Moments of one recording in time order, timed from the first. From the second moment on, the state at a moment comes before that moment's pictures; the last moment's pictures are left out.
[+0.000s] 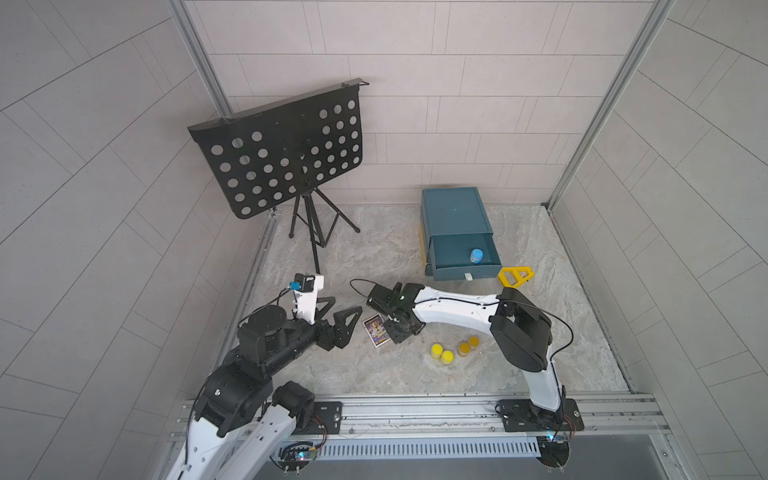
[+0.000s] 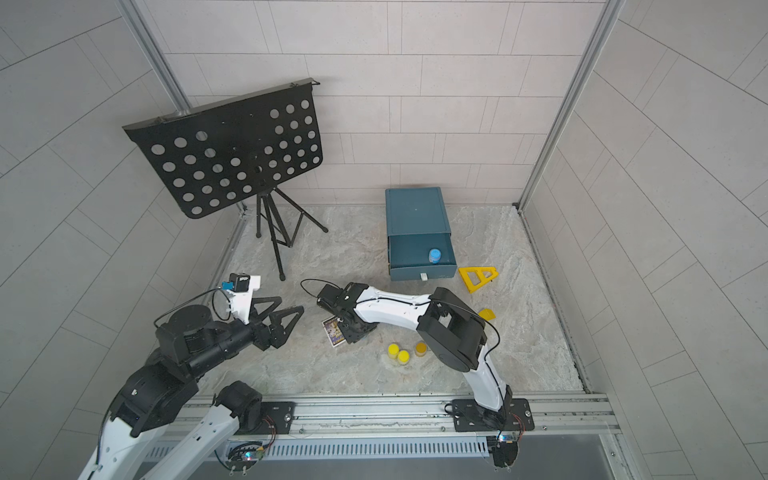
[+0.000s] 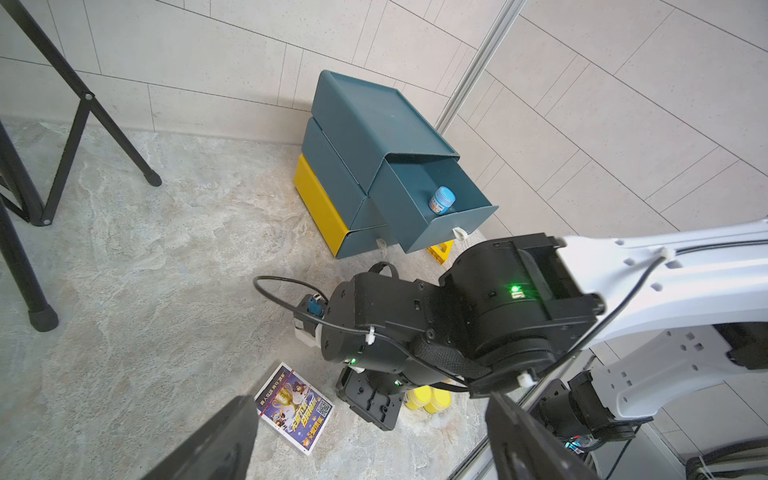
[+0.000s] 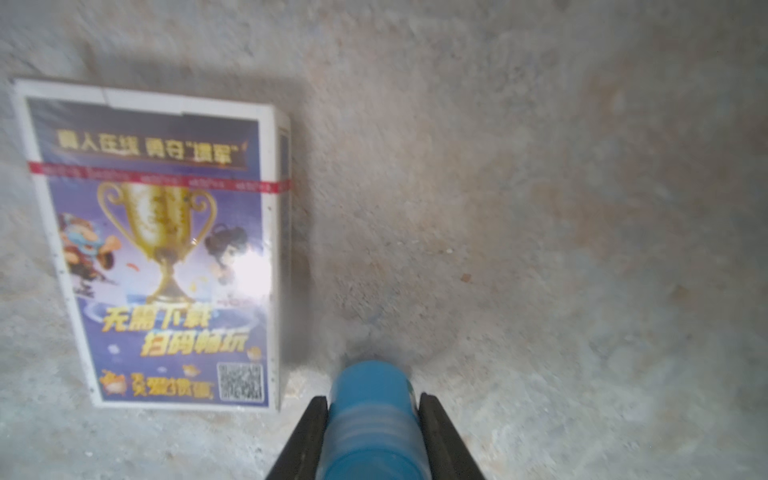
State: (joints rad) left arm -0.45 0.42 0.82 -0.74 0.26 -0.37; right arm 1.02 2.00 1.51 -0.92 0.13 0.45
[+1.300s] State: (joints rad) left arm -0.44 0.42 0.82 -0.74 0.26 -0.37; right arm 0.47 1.79 1.74 -1.15 0.10 0.27
